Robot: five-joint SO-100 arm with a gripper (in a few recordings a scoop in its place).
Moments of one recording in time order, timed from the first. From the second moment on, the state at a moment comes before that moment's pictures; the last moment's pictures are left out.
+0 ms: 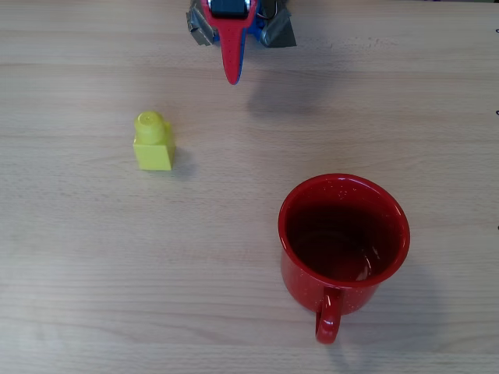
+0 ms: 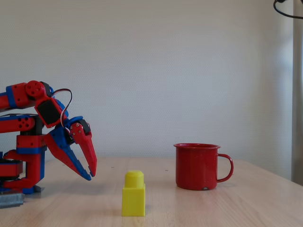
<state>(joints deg) 0.4 189.1 172.6 68.1 7.3</state>
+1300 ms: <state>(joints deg) 2.1 176.9 167.4 64.2 1.5</state>
